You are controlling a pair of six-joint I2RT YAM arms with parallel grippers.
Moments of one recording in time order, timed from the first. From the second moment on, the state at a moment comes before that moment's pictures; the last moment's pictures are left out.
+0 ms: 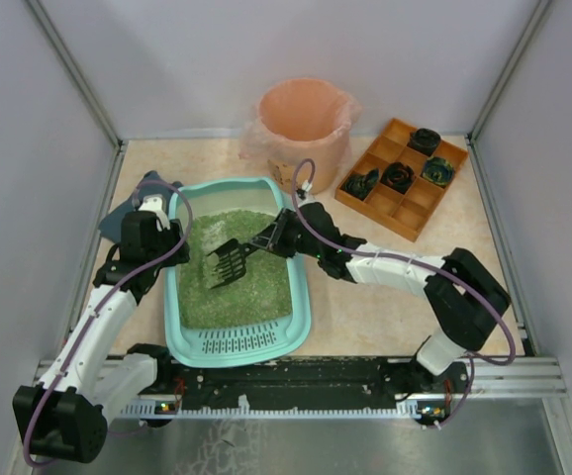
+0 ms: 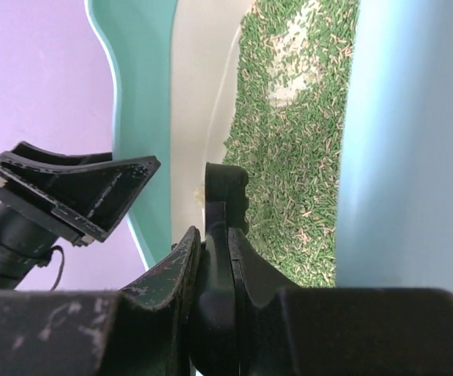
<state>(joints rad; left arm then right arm) -0.16 0.91 0.70 -0.44 -0.10 -0.23 0.85 1.60 0.96 0.25 -0.10 1.11</state>
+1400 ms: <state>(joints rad) -0.16 0.91 0.70 -0.44 -0.10 -0.24 0.67 1.46 0.69 0.67 -0.34 1.31</state>
